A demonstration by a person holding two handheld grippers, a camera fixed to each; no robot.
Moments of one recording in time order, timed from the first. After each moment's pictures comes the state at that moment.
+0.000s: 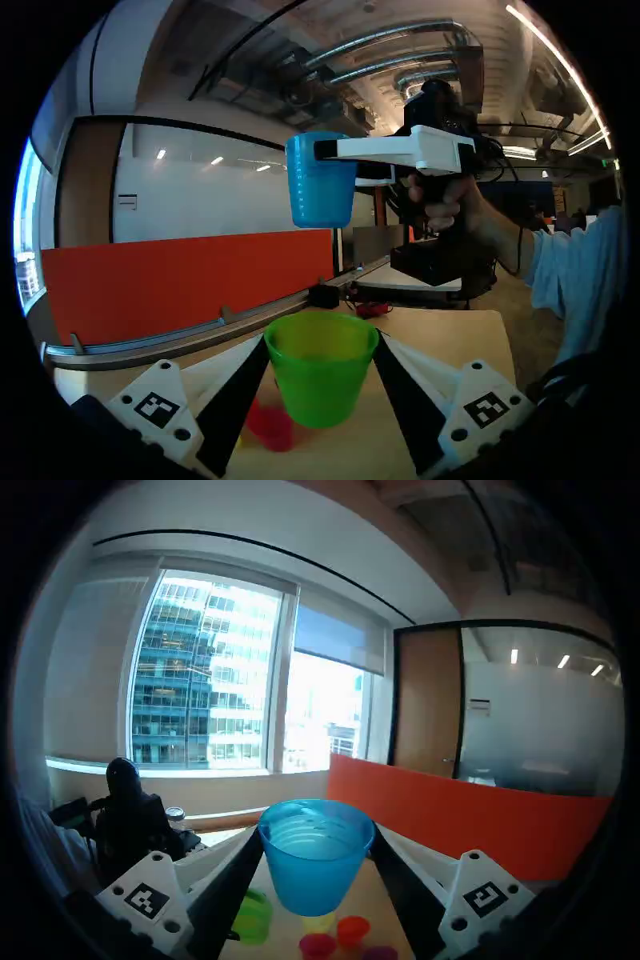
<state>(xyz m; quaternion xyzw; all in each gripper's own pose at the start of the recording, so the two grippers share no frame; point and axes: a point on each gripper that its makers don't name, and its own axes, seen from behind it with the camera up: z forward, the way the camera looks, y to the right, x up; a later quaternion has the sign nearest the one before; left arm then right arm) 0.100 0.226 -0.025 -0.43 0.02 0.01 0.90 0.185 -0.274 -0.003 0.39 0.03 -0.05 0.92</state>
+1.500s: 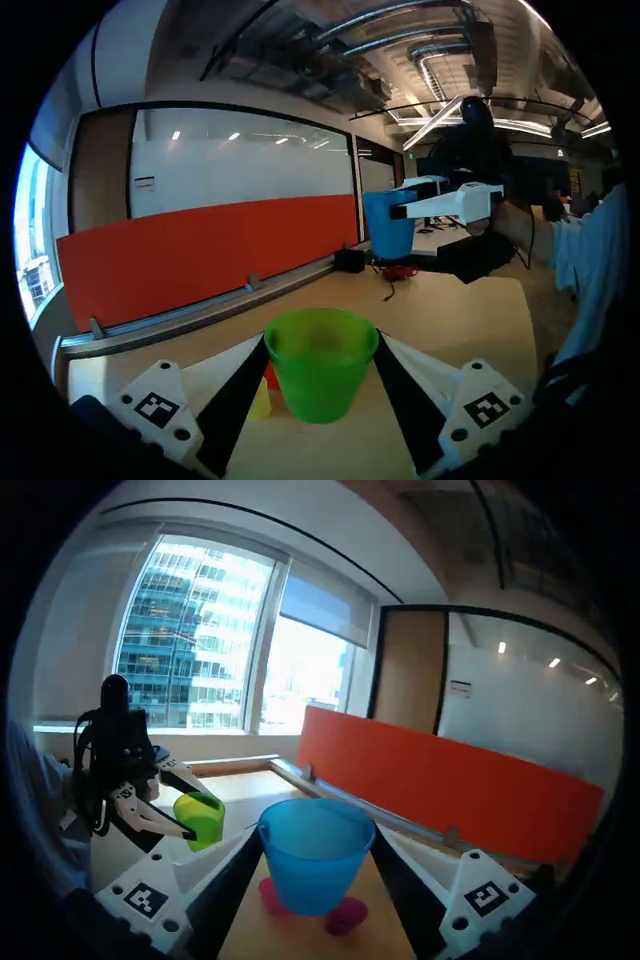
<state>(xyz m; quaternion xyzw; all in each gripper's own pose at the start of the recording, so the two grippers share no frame) 0.043 0.174 -0.006 -0.38 -0.03 0.05 0.92 0.066 -0.202 0.009 0.35 -0.01 -0.10 0.93</state>
